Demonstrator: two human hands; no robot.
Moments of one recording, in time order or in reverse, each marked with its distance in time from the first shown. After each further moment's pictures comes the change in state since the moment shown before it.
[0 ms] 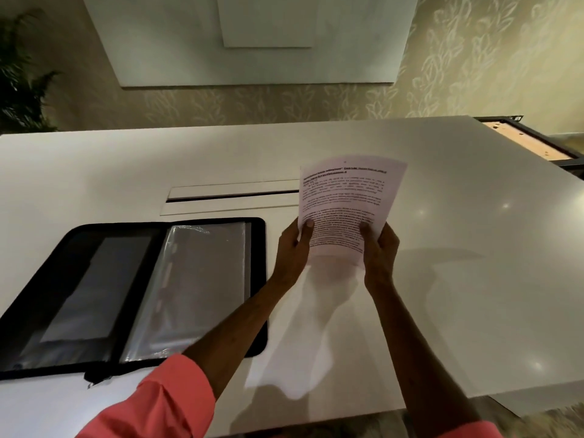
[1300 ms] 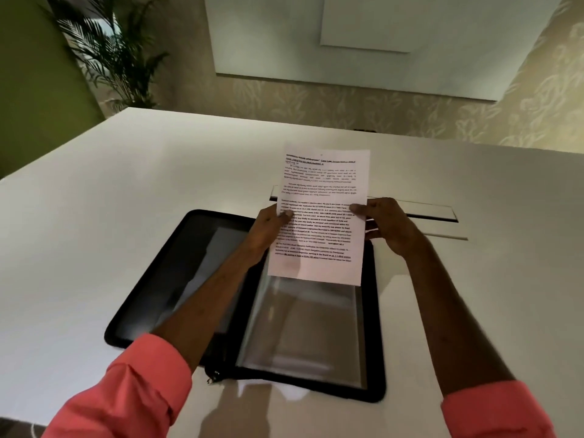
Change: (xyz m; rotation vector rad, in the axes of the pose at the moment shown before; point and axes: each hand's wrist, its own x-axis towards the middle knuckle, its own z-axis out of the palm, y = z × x) left_hand 0.055 0.012 -0.324 0.004 0.131 -0.263; right_hand 0.041 -0.016 0.262 -0.256 -0.817 0.407
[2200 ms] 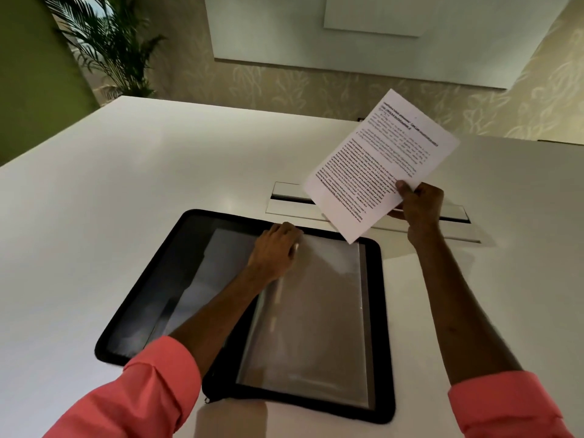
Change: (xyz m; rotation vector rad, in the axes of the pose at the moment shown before) left_hand 0.017 -0.046 0.002 1.353 -0.043 0.303; right_hand 0.054 0.016 -0.029 0.126 0.590 -0.156
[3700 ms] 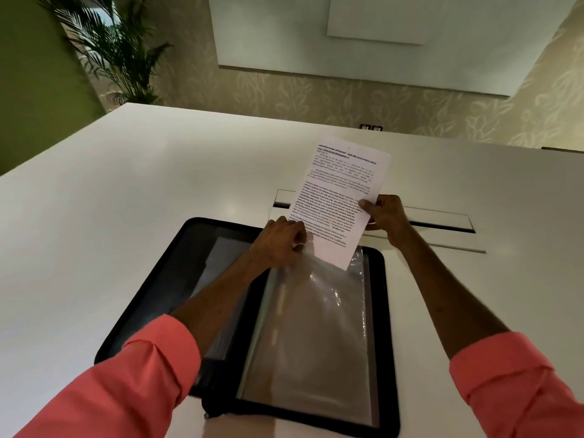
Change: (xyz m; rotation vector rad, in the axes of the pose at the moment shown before) left_hand 0.039 -0.016 -0.019 -0.072 -0.067 0.069; right_hand 0.020 0.021 0.047 -0.199 -0.347 0.129
